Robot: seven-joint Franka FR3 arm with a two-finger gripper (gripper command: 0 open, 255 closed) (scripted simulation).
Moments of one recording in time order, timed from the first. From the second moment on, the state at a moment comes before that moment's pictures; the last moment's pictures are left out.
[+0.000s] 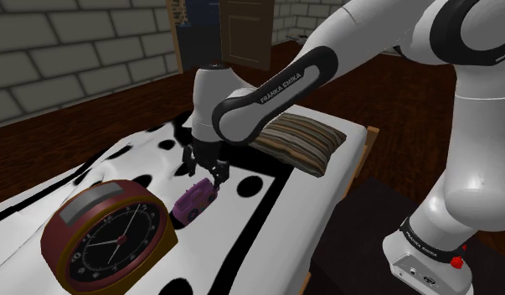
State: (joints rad) arm 0.14 0.40 0.57 -1.93 -0.10 2.40 1.87
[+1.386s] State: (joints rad) arm 0.15 0.42 0.56 -1.92 -0.11 2.41 1.88
